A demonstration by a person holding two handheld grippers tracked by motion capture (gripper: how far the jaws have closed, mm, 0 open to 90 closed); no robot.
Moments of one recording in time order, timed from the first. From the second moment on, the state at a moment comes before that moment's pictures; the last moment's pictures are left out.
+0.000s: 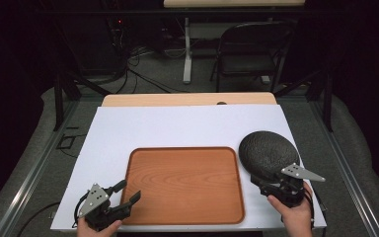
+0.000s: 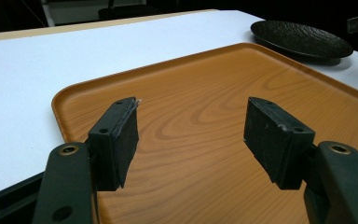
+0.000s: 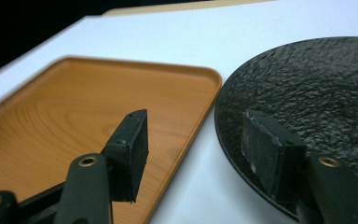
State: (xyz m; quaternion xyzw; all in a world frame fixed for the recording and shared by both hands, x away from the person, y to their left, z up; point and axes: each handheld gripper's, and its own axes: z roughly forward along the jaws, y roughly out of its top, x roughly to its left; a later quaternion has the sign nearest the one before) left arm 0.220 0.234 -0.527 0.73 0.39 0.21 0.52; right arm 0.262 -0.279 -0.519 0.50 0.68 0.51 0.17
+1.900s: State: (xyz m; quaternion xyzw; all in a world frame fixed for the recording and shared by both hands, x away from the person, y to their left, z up) left arm 0.220 0.236 -0.528 0.73 0.40 0.20 0.52; right arm 0.308 -0.404 -0.543 0.70 0.54 0.44 0.16
